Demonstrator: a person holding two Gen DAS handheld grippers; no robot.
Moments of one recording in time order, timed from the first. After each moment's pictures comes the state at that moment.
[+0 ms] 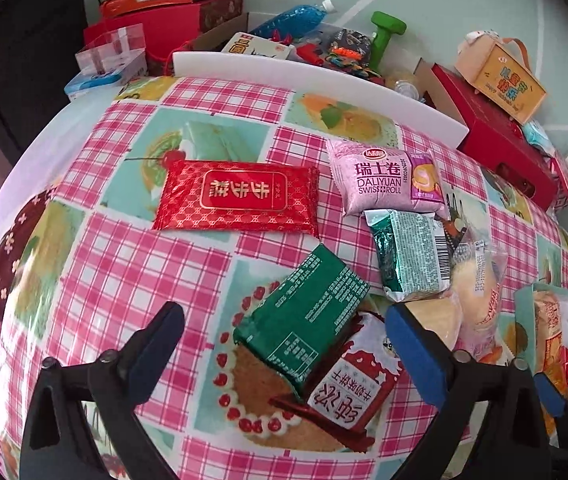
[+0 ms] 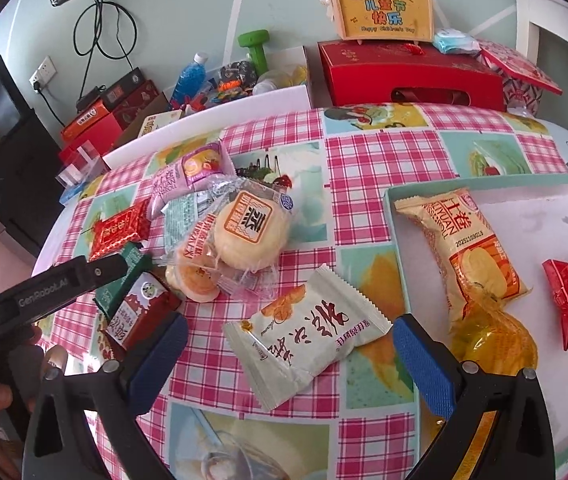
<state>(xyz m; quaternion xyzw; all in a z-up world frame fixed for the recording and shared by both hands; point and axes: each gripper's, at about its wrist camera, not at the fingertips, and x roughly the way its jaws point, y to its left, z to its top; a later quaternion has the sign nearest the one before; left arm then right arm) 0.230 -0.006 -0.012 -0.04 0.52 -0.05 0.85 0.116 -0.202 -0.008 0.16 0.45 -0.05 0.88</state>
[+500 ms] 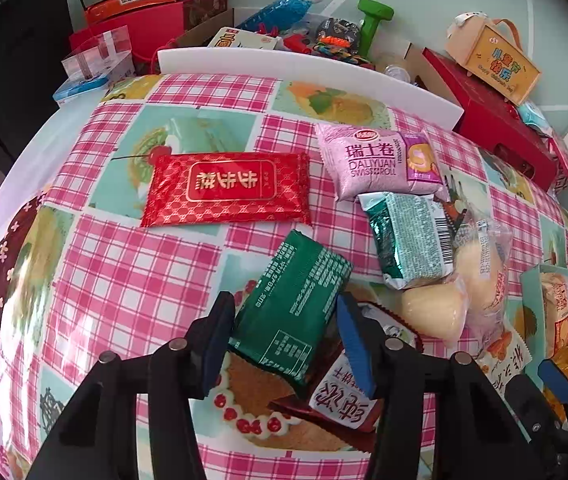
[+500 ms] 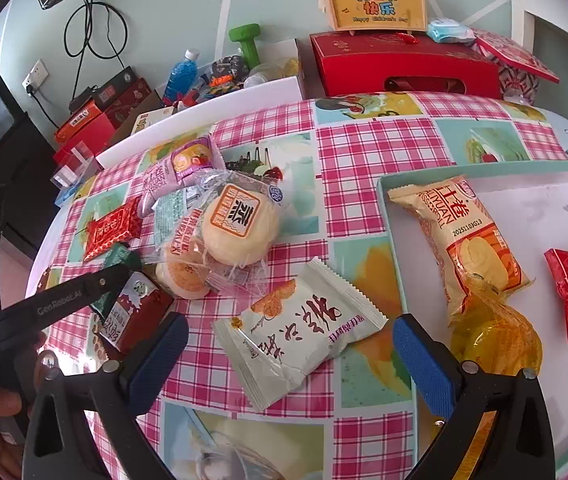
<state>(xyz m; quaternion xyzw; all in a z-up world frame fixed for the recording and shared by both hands) 0.228 -0.013 -0.018 -0.03 0.53 -0.05 0.84 0.116 -0.208 -0.014 0.17 0.46 -0.06 0.87</state>
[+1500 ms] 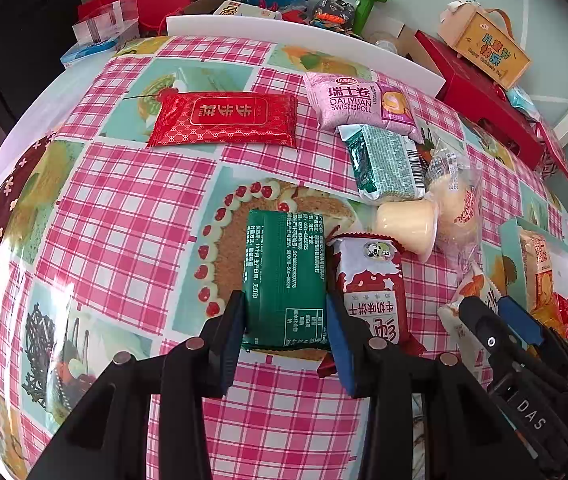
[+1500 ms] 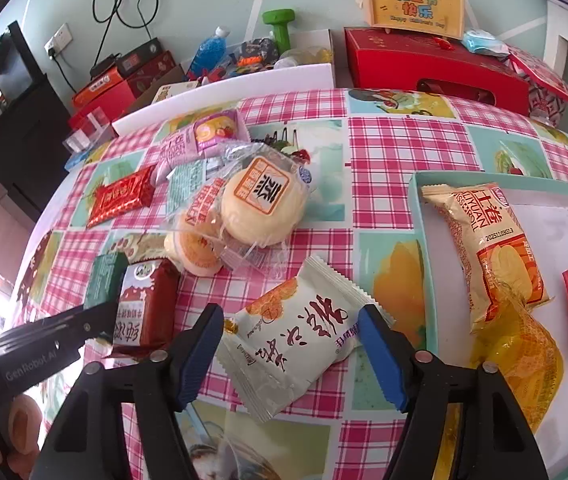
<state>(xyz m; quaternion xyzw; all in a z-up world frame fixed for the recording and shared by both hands) 0.172 -0.009 -0.017 -0.05 0.56 -0.07 0.82 0.121 -0.189 -0.023 0.11 0.48 -0.02 0.87</state>
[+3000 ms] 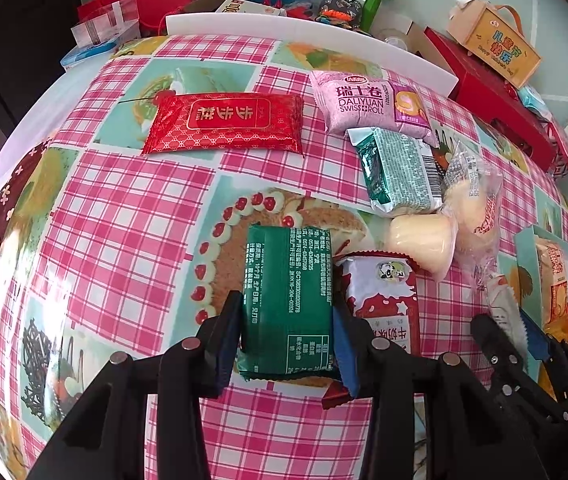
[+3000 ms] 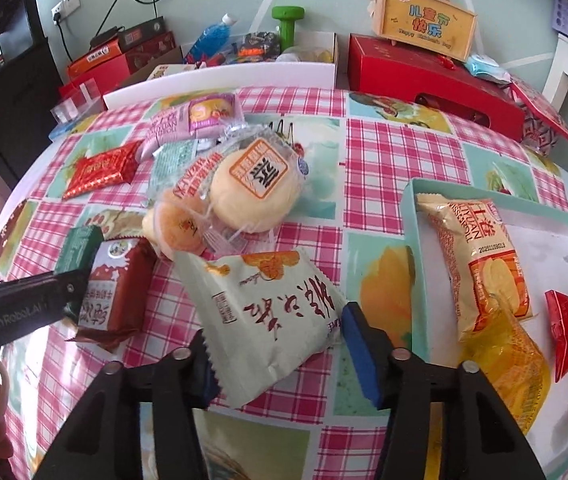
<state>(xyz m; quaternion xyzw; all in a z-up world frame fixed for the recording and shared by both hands) 0.187 -0.014 -0.028 -0.04 0.57 -0.05 0.82 0.123 -0.180 -0.029 0.04 0.48 -0.05 0.88</state>
